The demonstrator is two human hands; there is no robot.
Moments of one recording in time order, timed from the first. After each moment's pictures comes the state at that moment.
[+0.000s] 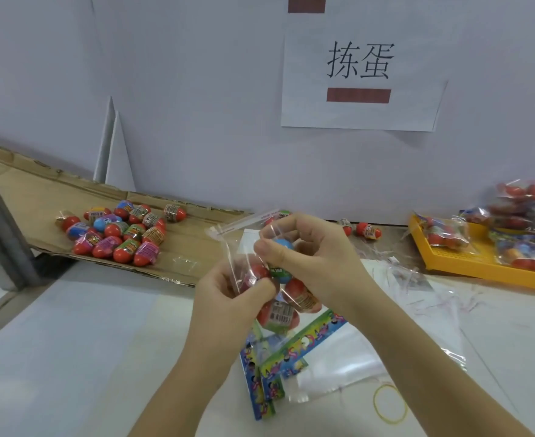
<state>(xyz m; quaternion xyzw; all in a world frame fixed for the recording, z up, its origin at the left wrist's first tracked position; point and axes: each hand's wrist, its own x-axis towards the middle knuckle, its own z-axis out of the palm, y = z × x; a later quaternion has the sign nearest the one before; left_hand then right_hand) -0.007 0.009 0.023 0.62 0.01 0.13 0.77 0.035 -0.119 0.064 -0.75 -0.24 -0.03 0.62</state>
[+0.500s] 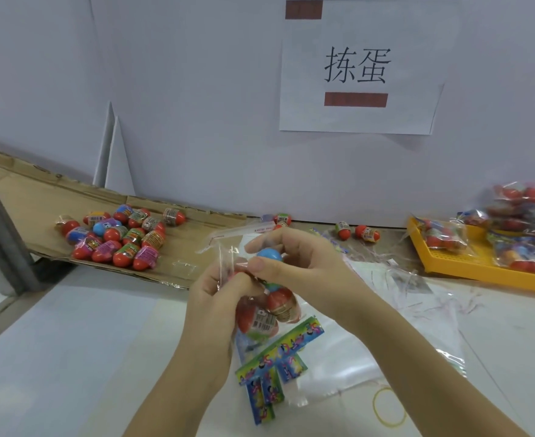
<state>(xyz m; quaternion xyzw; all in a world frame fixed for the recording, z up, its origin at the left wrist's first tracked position) -0.005 0.013 0.026 0.55 0.04 0.11 0.83 0.036 -0.117 0.058 -0.74 -0.26 0.07 0.62</state>
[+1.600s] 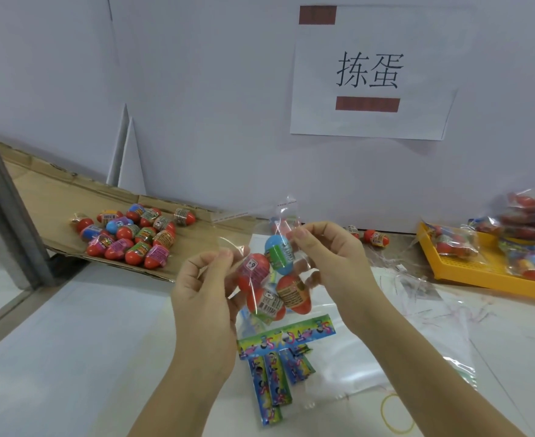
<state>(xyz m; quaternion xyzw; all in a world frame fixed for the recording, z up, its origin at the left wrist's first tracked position) -0.002 0.016 0.028 0.42 0.10 0.22 0.87 0.046 -0.118 0.053 -0.70 -0.12 -0.03 0.70</state>
